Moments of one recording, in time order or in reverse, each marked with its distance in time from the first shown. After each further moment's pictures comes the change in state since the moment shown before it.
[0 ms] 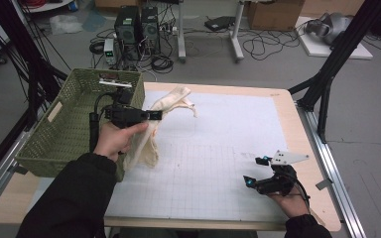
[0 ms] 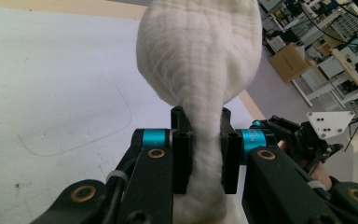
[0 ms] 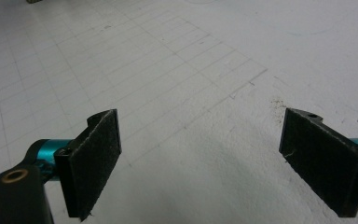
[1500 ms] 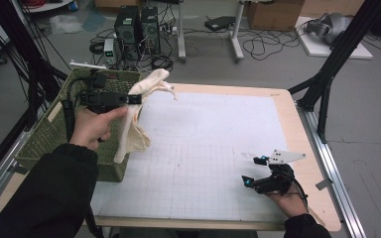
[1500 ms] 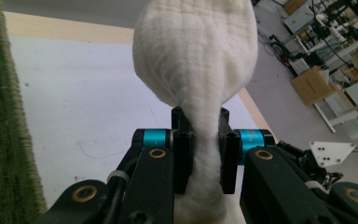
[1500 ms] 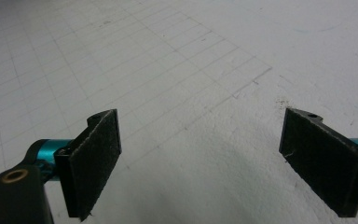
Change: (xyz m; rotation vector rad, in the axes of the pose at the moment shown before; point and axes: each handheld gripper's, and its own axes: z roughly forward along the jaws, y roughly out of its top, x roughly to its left) left arm 0.001 0.032 -0.056 -0.074 0.117 -0.055; right arm -0.001 0.001 0.006 0.016 0.007 -0.006
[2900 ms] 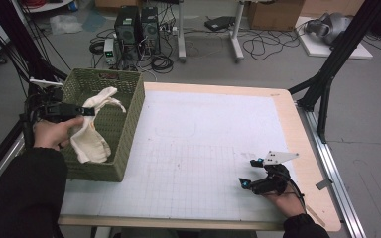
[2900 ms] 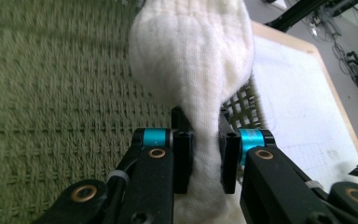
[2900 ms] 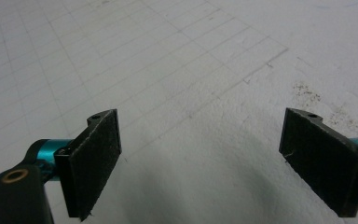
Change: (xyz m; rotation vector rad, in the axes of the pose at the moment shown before) left arm 0.141 -0.029 -0.034 0.051 0.249 -0.147; right arm -0.002 -0.006 0.012 0.059 0.025 0.006
